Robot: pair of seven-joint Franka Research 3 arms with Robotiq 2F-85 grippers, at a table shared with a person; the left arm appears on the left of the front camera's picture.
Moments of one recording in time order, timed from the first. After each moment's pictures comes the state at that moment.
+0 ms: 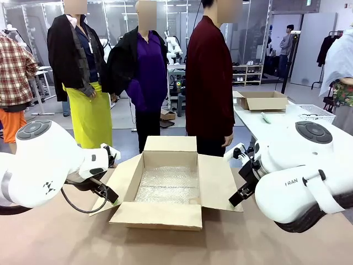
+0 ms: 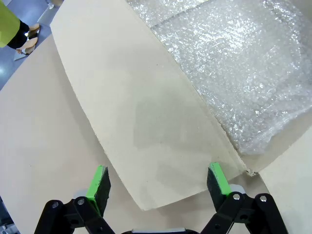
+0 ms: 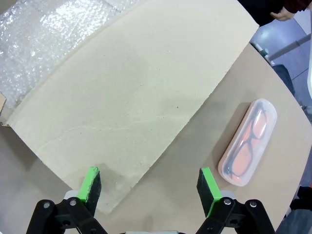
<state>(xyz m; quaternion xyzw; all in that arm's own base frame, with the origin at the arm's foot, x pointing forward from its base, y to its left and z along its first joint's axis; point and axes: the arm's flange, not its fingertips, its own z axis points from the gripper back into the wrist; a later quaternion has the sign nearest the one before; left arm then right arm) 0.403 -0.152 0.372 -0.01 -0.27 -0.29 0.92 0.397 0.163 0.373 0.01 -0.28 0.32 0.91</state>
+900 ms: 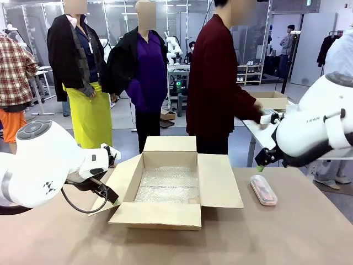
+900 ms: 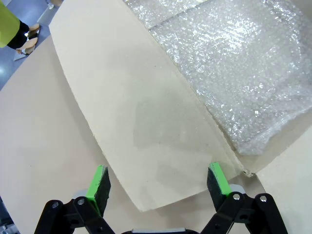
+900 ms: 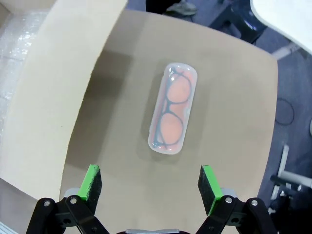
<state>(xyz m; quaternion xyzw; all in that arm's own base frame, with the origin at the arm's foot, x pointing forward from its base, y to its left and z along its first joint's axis) 0.403 -0.152 0.372 -0.01 -0.27 -0.29 0.92 0.466 0.072 0.455 0.03 -0.22 0.10 0.97</state>
